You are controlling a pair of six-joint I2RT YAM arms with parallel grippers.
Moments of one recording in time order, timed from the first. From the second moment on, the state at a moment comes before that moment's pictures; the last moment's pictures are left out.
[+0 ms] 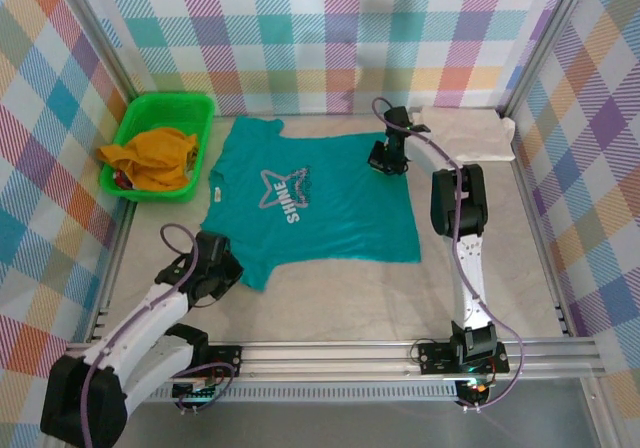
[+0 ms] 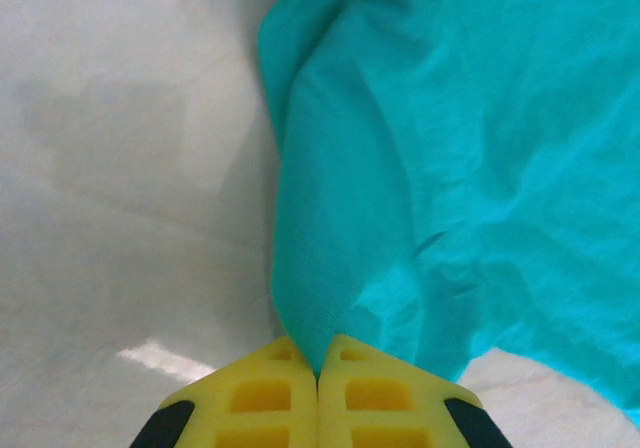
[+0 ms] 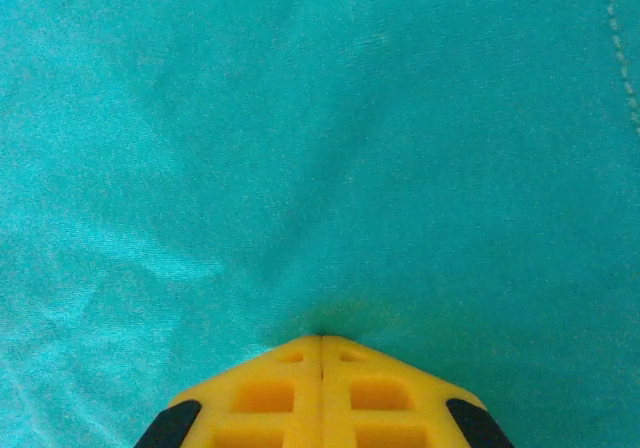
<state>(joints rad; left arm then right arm) -0.31 0.90 0.43 -0.55 0.01 -1.06 0.24 2.43 2.04 -0.74 -0.20 0.57</state>
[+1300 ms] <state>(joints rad) -0.31 0.73 0.37 -0.69 0.00 -1.08 0.08 1.39 0.69 -0.70 -0.40 0.62</state>
